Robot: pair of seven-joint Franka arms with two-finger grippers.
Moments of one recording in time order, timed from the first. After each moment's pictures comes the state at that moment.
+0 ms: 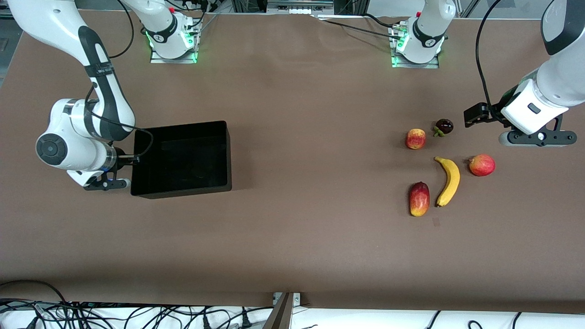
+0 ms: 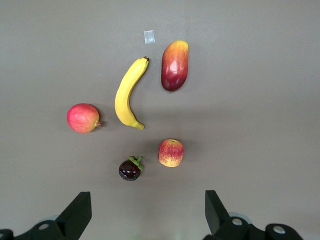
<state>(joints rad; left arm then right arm) -0.03 0.09 -0.07 -1.60 0.02 1.55 -0.10 0.09 0.43 -0.11 -1.94 0.00 2.13 -0.10</state>
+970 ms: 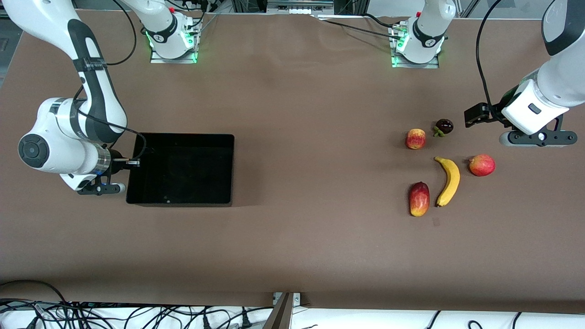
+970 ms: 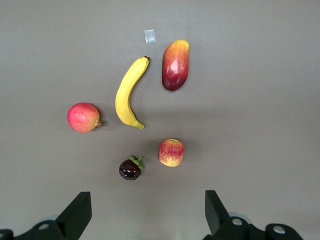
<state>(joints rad) -0.03 0.09 -0.07 -1.60 0.02 1.55 -0.10 0.09 0.42 -0.07 -1.76 0.10 1.99 -0.06</state>
